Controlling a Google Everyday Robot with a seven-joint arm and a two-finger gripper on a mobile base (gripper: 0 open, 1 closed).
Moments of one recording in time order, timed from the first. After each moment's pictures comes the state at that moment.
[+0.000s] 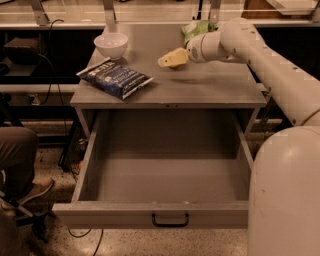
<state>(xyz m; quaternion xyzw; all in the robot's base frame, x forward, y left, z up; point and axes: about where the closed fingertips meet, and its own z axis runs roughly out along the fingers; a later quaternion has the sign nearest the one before) 0.853 -0.078 0.876 -0.32 0.78 0.16 0.52</state>
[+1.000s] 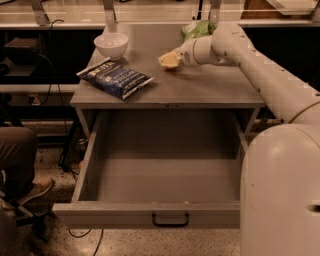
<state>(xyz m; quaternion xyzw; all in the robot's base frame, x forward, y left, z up) 0.859 -0.051 0.855 -0.33 0.78 0.19 0.50</state>
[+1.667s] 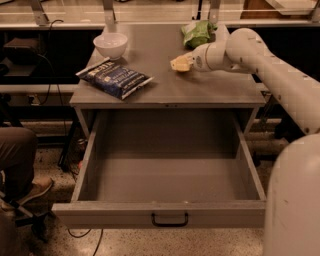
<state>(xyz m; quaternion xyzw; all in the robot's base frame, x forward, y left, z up) 0.833 -0.081 0.853 -0.30 0.79 0.19 0.50</state>
